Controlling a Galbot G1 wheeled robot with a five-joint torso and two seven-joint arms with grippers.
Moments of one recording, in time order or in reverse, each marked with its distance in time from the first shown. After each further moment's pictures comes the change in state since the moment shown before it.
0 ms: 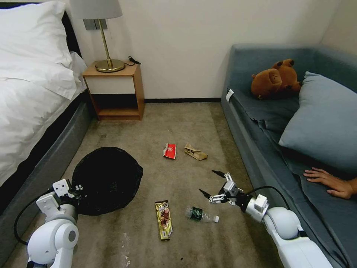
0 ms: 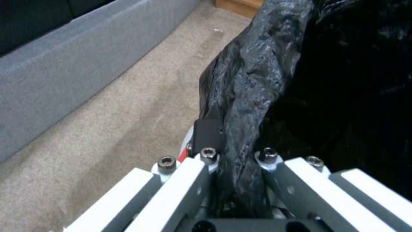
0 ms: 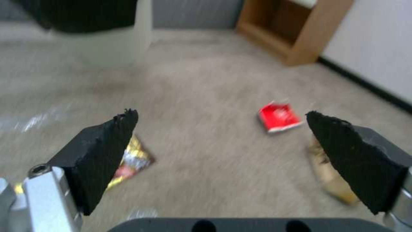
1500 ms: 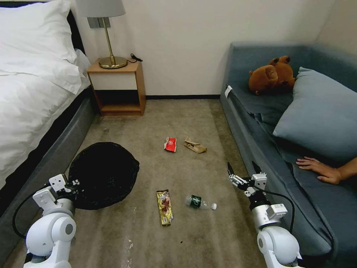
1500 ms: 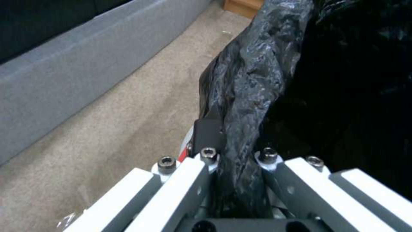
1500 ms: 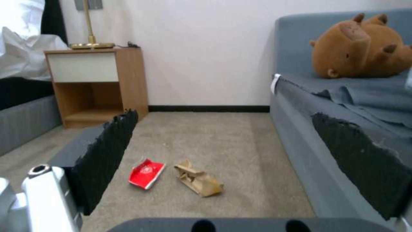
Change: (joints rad) left arm -0.070 0.038 -0.001 0.026 -0.046 0.002 -0.036; right arm -0.119 0.212 0.079 0.137 0.093 -0.065 0.518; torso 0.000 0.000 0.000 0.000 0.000
